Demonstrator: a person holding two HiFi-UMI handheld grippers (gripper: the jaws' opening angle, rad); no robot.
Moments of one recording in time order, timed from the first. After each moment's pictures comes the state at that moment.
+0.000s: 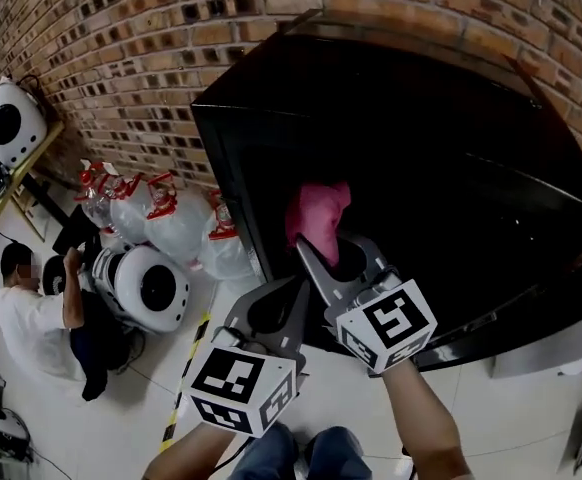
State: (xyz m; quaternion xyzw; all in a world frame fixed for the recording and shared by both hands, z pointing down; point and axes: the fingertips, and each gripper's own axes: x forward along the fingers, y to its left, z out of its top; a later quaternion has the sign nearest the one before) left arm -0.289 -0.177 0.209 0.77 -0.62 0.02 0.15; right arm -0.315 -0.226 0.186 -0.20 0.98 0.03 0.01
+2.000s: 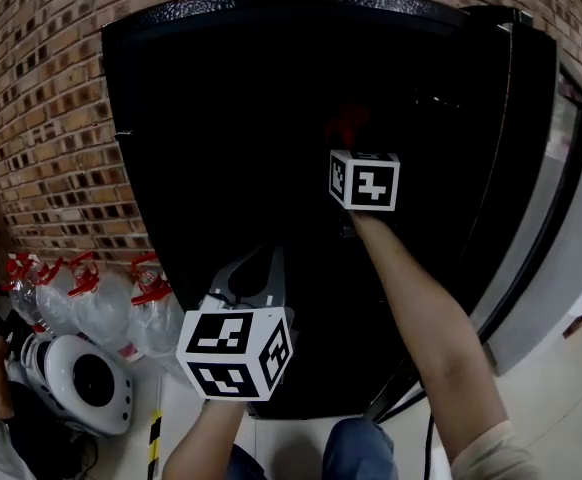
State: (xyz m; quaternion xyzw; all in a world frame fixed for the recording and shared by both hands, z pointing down) left arm -0.249 -0.252 0.272 0.82 -0.57 -0.07 0.00; right arm -0.151 -0.465 0.194 -0.58 0.81 0.07 0.05
